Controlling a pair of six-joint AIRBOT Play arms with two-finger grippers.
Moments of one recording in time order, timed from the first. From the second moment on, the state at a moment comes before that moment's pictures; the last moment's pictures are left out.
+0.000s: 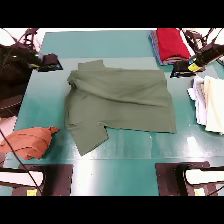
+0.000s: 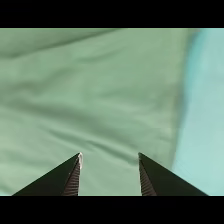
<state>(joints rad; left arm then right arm) 0.05 -1.50 1.70 1.20 -1.31 -1.47 -0.05 -1.49 1.71 -1.33 1.52 1.49</state>
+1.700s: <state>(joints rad) -0.04 -1.07 0.77 1.02 -1.00 -1.47 -0.60 -1.17 0.67 -1.09 1.37 1.31</state>
